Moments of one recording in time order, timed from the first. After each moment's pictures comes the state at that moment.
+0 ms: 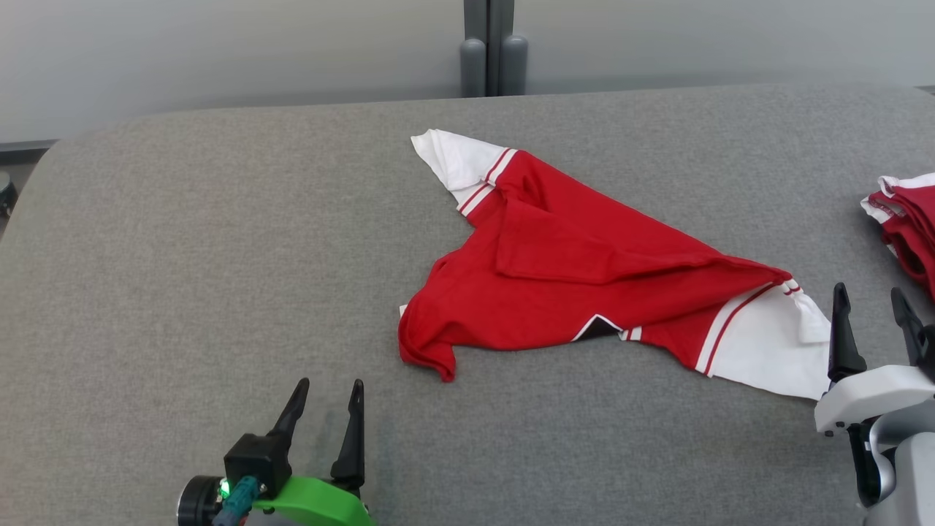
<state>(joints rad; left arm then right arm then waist) -0.04 0.05 -0.23 0.35 -0.25 -0.09 -0.26 -0.26 -0.10 -0.34 0.46 0.03 0.13 -0.26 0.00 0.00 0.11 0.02</state>
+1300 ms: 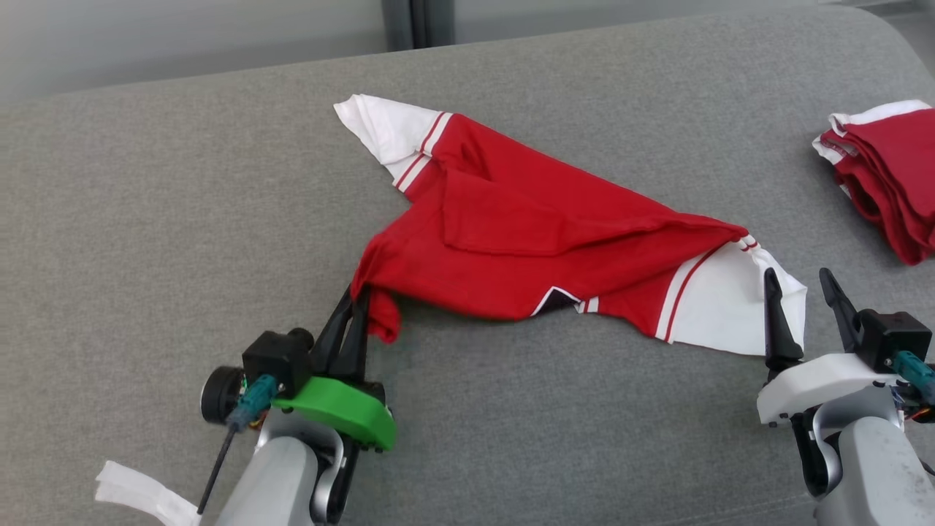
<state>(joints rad) -0.29 0.05 -0.33 0.44 -0.33 -0.10 -0.26 -0.28 -0.05 -0.21 0.42 0.06 0.13 -0.26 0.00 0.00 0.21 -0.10</state>
